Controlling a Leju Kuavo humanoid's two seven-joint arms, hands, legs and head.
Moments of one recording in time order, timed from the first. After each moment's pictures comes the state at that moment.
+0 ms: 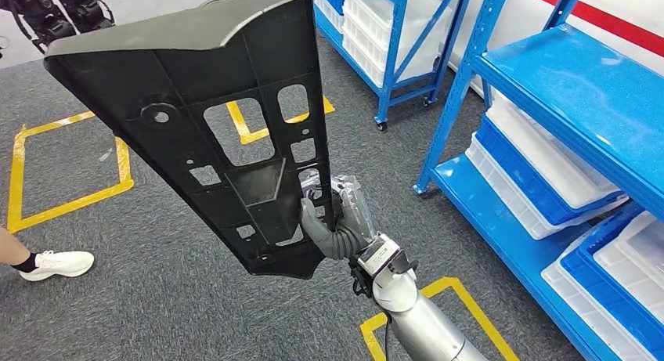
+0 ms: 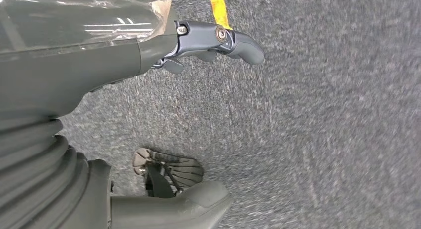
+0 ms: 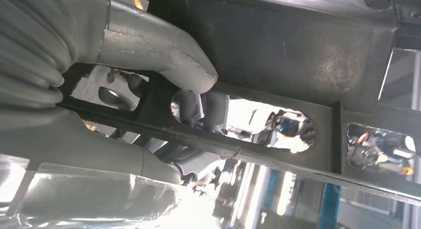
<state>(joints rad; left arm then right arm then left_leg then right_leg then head) -0.07 -0.09 0.56 -0.19 -0.37 0.09 -0.64 -0.28 0.00 0.53 -1.51 0.07 -0.10 -0.60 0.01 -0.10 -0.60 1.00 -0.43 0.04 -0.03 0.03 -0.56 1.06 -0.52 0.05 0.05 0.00</state>
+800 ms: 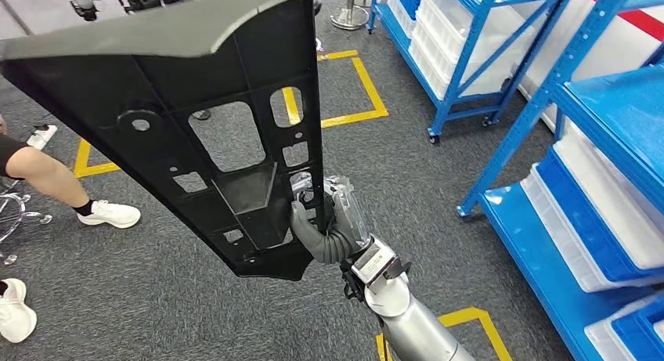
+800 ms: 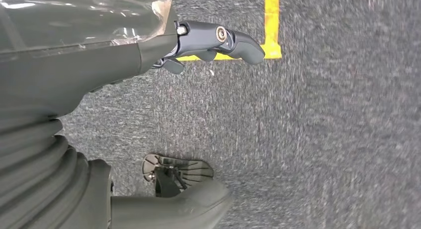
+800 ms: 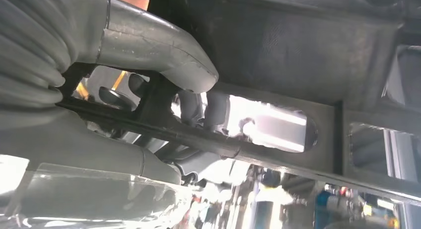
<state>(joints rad) -0.07 -0.09 0.56 -0.19 -0.39 0.11 -0.60 -0.26 0.04 0.53 -1.53 0.10 -0.09 -0.60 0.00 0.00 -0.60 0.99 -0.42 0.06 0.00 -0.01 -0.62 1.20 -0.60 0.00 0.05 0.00</state>
